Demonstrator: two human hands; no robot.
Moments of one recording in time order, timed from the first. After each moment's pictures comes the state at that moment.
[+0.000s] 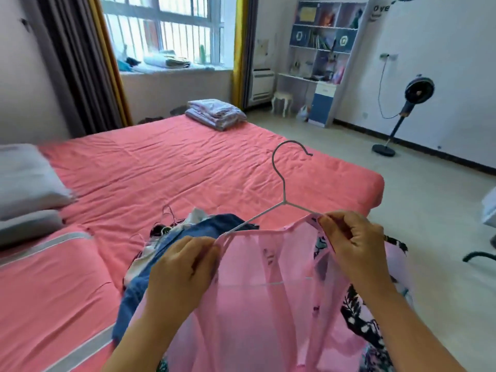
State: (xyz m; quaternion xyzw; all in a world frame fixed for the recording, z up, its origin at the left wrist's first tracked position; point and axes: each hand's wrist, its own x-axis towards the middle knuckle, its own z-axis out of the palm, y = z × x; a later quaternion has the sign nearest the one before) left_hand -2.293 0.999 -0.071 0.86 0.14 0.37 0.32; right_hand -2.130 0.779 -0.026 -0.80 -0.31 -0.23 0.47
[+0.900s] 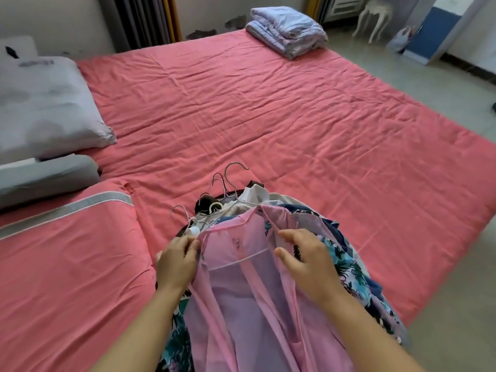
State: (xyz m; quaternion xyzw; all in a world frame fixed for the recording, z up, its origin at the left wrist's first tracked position) left_hand -2.185 1.280 -0.301 0.79 0.50 0.16 0.33; right_hand -2.024 1.087 -0.207 -0.84 -0.40 0.14 0.34
